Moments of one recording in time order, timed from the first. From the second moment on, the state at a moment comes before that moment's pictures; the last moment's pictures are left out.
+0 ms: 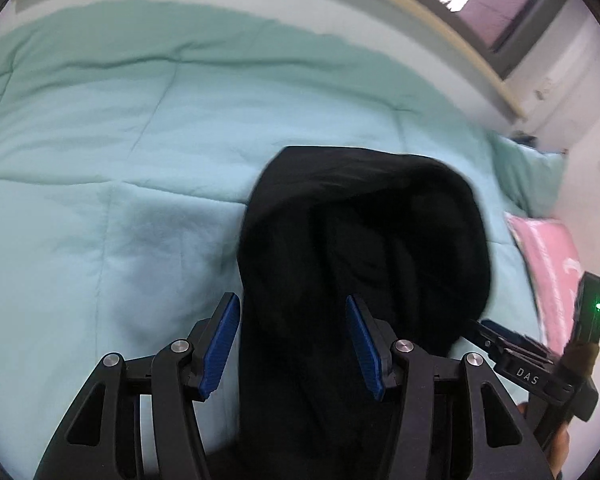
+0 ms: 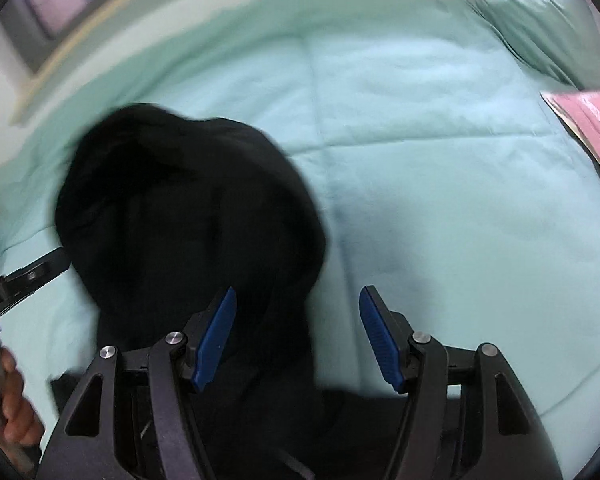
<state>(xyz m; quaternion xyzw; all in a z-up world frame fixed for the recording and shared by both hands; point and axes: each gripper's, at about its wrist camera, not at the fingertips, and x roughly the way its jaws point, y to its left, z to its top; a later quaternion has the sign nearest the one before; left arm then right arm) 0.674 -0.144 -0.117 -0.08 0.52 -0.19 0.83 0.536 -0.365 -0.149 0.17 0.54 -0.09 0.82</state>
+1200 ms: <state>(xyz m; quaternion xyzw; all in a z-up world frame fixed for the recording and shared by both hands) 0.640 -0.069 -0.082 -0.05 0.47 -0.28 0.83 0.499 -0.366 -0.113 0.19 0.48 0.05 0.85</state>
